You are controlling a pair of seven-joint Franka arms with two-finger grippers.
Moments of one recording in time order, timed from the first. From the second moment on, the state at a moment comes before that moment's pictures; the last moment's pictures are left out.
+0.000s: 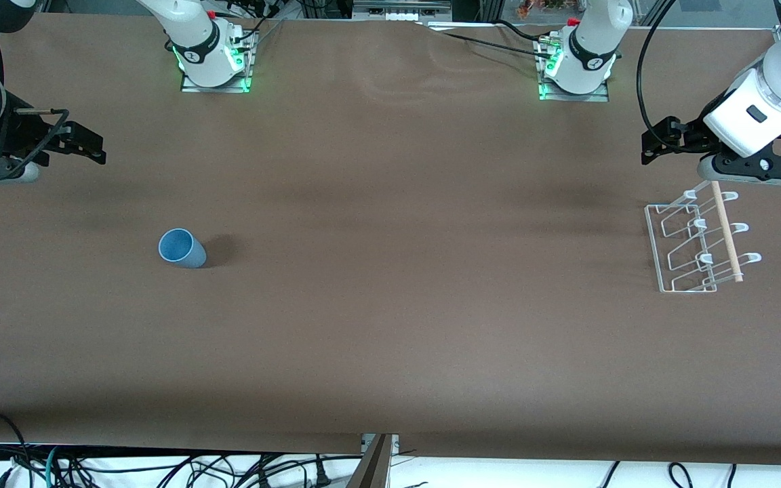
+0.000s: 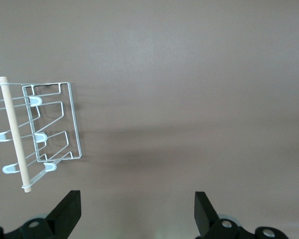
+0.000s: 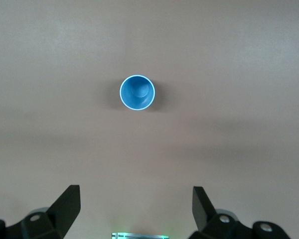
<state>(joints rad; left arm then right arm) -0.03 0.00 -0.10 -1.62 -0.03 1.53 -0.06 0.04 -0.01 -0.01 -1.69 -0.01 1.57 -0.02</state>
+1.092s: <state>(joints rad) -0.03 0.00 -0.10 -1.62 -0.03 1.53 -0.06 0.04 0.02 -0.01 -1.68 -0.01 1.56 -0.02</state>
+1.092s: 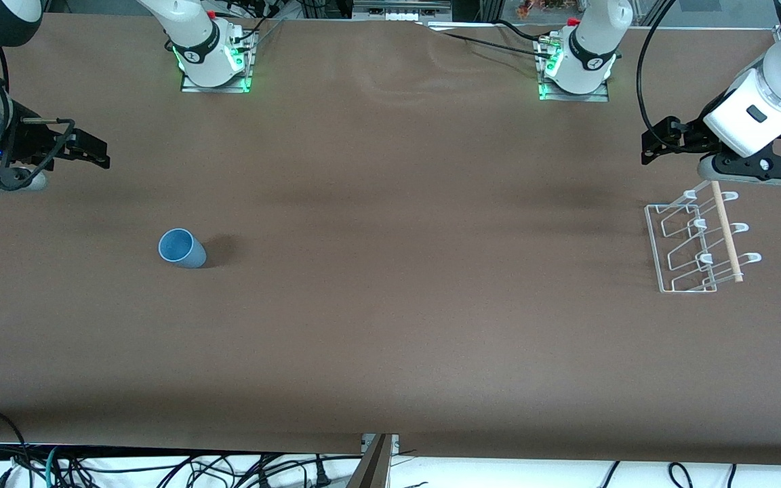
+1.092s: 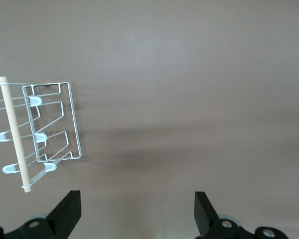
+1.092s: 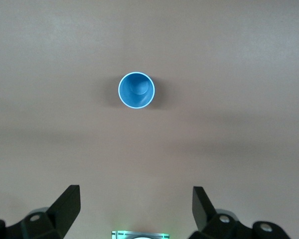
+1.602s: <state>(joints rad) -0.03 0.00 -0.10 -1.62 -0.03 1.52 -0.06 0.04 0.02 -0.03 -1.69 -0.01 1.56 -0.14</state>
